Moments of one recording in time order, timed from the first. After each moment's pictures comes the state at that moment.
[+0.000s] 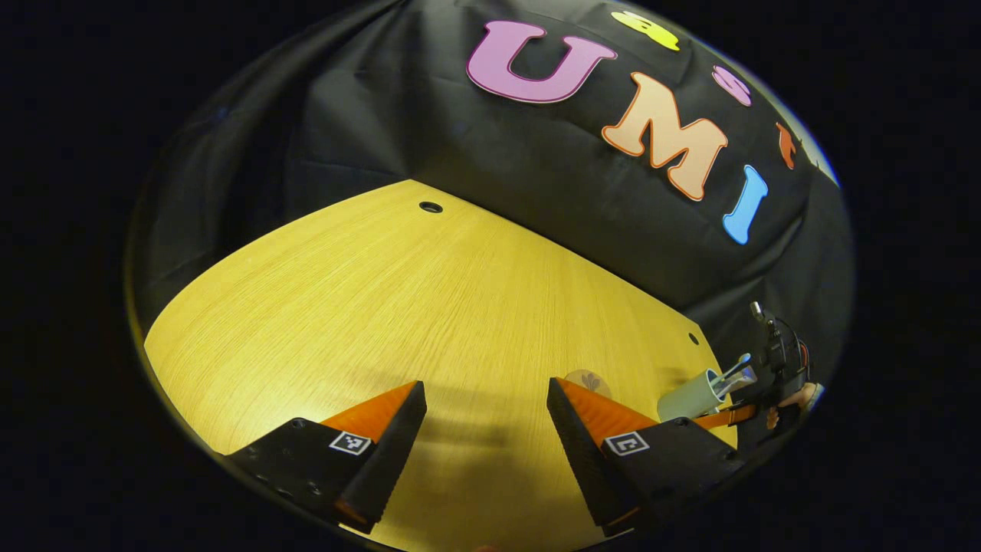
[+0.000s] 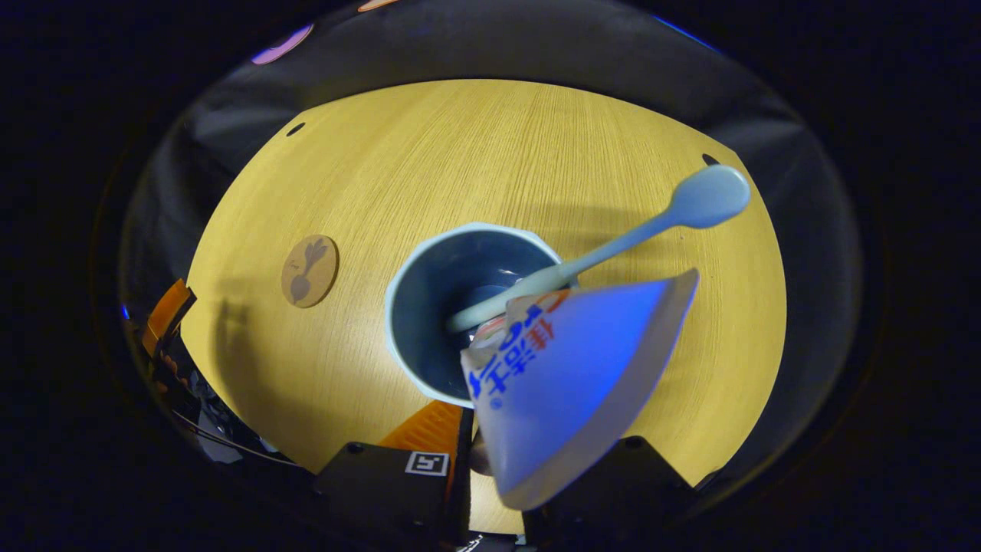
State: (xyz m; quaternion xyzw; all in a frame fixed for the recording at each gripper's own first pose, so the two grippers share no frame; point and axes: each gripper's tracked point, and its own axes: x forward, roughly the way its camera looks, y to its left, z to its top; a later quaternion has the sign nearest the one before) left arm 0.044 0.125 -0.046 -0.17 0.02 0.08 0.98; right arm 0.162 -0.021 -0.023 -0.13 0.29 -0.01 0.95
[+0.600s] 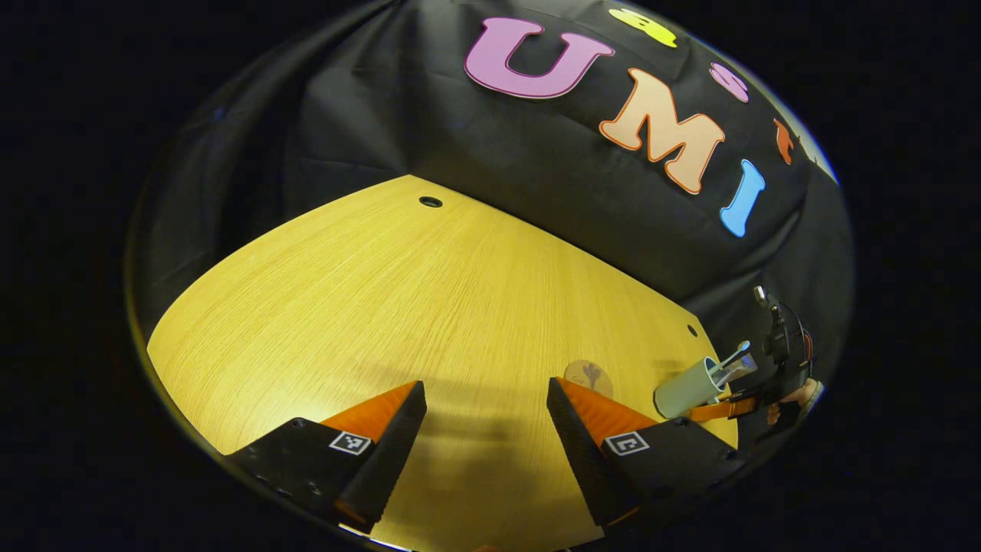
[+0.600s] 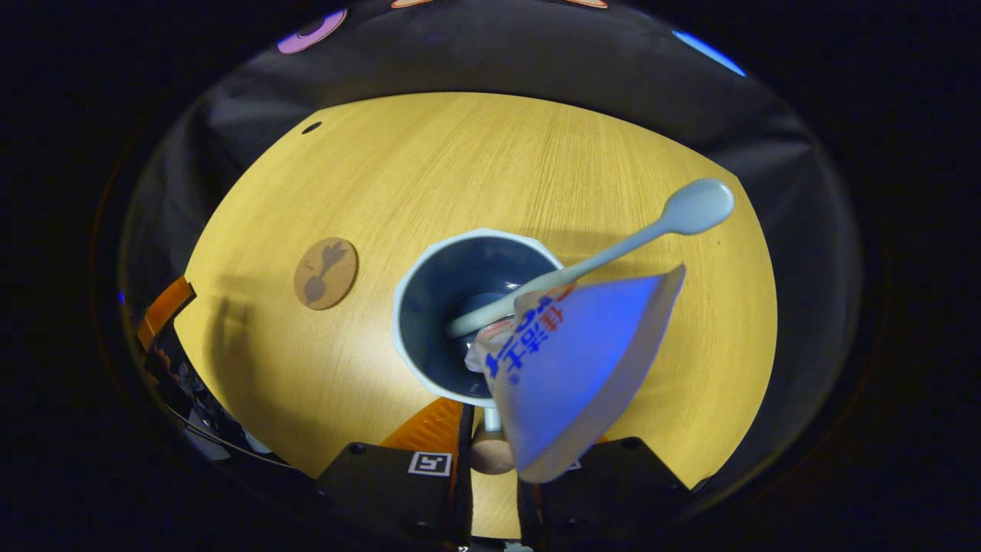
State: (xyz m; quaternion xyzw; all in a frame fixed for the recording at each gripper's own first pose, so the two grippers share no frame) left arm 0.027 0.128 -0.053 -0.17 0.03 0.08 0.98; right arm 0.158 0.011 -0.017 -0.16 0.25 0.00 0.95
